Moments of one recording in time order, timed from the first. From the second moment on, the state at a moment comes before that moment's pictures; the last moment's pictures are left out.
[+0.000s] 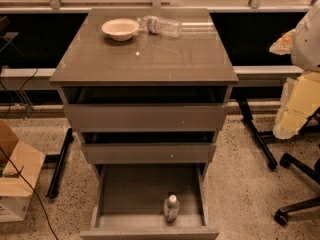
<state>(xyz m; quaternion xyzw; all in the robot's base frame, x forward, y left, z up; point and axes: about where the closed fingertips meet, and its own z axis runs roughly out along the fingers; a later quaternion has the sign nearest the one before) 0.438 -0.217 0.976 -0.60 0.78 -0.03 0.16</state>
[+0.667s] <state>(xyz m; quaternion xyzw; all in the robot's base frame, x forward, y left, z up) 0.443 -0.194 0.950 -0.61 0.77 -0.01 0.17</state>
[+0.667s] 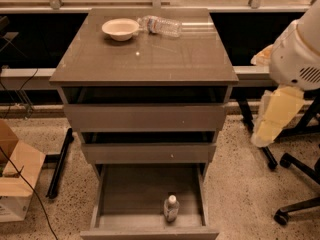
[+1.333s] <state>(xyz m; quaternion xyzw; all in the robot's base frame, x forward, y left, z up) 0.454 -0.146 0.883 -0.59 0.76 0.06 0.25</state>
